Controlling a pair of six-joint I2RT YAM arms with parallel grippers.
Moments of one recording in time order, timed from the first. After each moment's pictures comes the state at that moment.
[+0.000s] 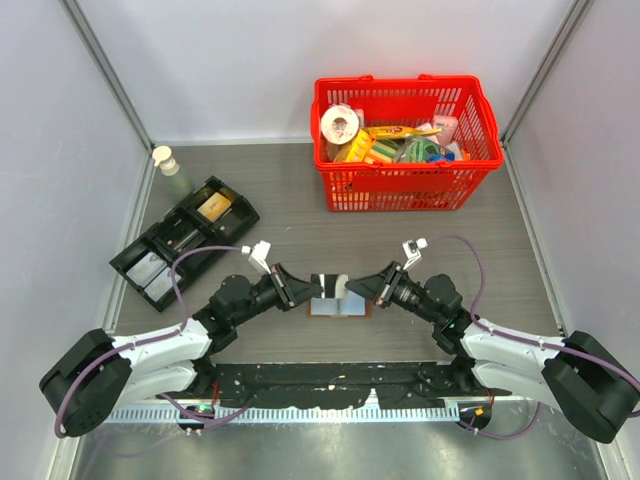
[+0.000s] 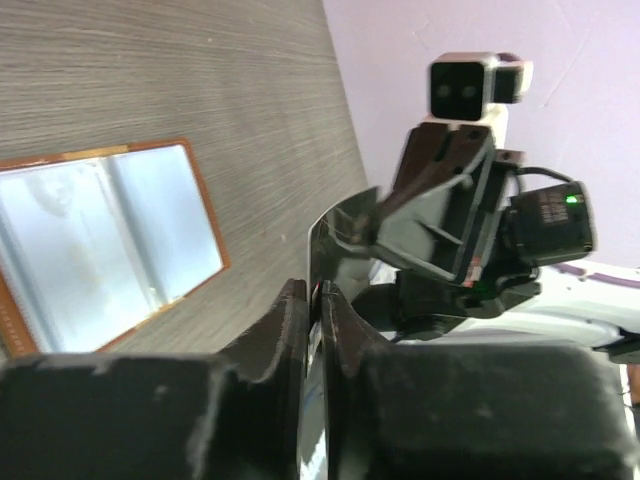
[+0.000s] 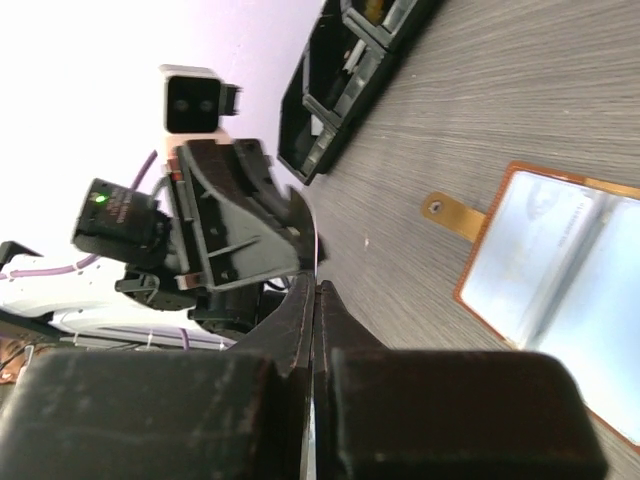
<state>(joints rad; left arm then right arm) -0.78 1.04 0.18 0.72 0.19 -1.11 0.72 0.99 0.12 0.85 -0.26 1.13</state>
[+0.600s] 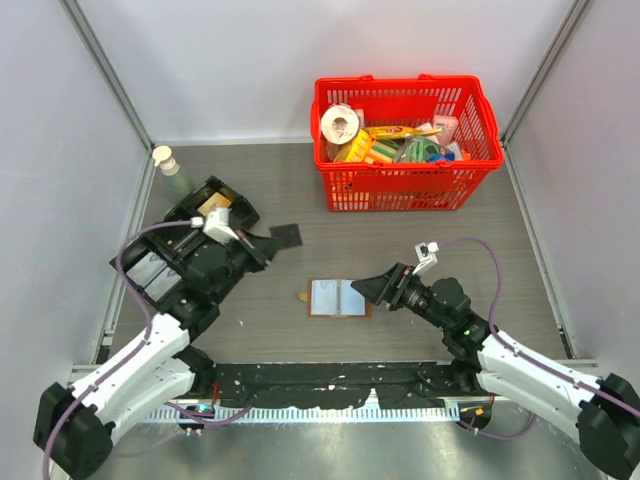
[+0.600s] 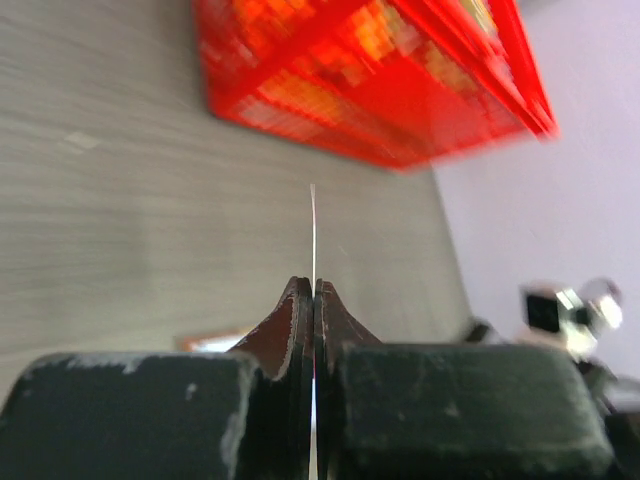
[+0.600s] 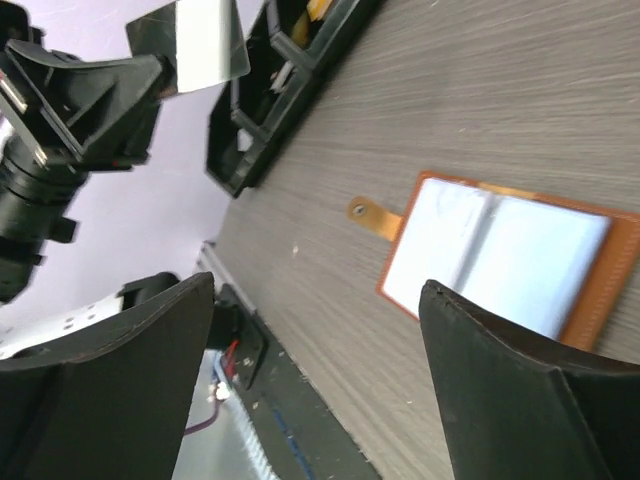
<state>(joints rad) -0.63 0.81 0.44 0.23 -0.05 -0.88 0.71 0.73 0.12 0.50 -0.16 0.99</state>
